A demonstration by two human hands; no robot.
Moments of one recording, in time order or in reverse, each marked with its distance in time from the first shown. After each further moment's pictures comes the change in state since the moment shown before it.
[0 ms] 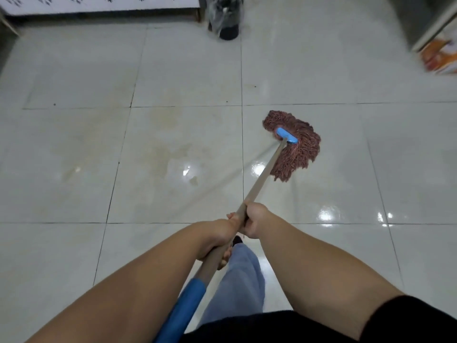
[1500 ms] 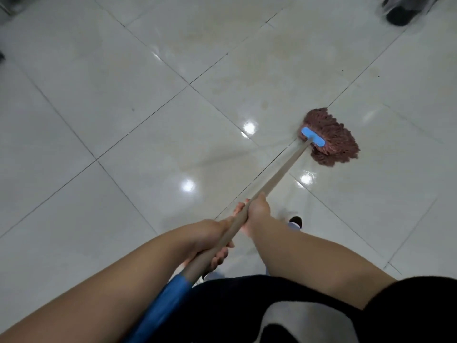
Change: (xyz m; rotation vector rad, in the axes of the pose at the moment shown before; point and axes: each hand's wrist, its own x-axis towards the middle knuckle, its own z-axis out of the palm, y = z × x) left_hand -0.070 -0.262 0.382 -0.887 -0.023 0.097; right_hand -0.094 0.285 -0.243 -0.308 -0.072 0.117
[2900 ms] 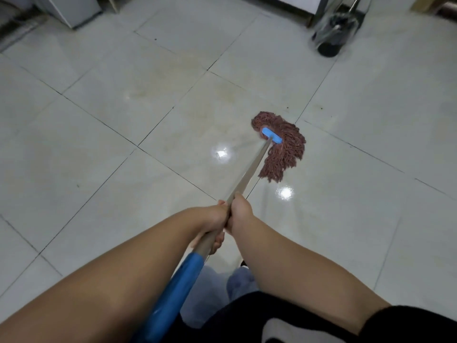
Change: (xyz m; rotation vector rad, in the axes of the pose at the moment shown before) left_hand 0.046 0.371 0.034 0.250 0.152 -0.079; right_hand 0.017 -0.312 0.099 0.094 -0.005 -0.061
